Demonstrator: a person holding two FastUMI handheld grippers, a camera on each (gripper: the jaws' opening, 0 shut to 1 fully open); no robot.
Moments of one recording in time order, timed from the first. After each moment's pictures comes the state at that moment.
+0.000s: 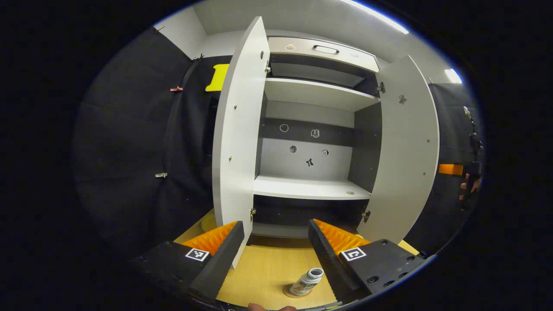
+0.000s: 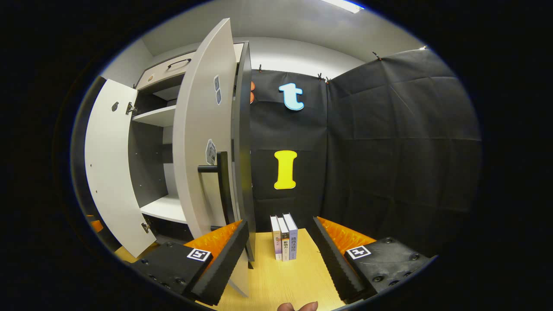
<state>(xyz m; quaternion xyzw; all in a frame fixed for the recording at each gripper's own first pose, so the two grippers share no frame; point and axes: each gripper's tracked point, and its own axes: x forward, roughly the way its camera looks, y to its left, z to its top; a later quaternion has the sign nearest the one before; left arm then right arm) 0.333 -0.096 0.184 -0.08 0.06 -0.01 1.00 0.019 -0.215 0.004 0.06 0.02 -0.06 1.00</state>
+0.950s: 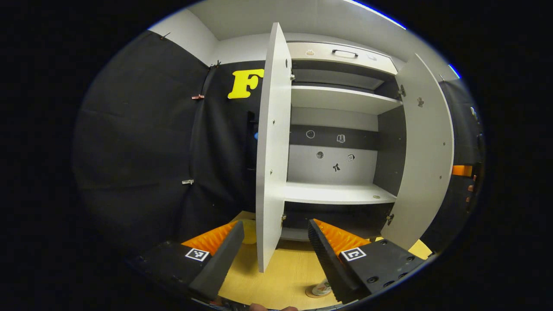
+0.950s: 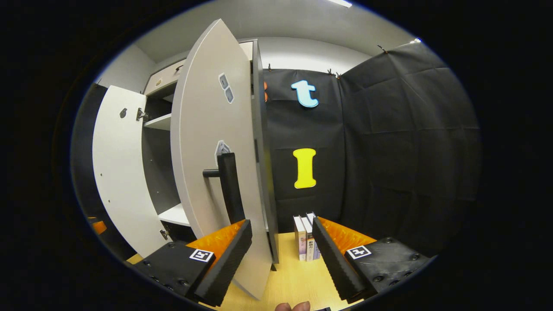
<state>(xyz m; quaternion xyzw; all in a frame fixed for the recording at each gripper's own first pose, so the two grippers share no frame) -0.060 0.069 -0.072 -0.04 0.06 0.06 1.00 0.027 -0.151 0.002 0.08 0.02 -0.01 1.00</state>
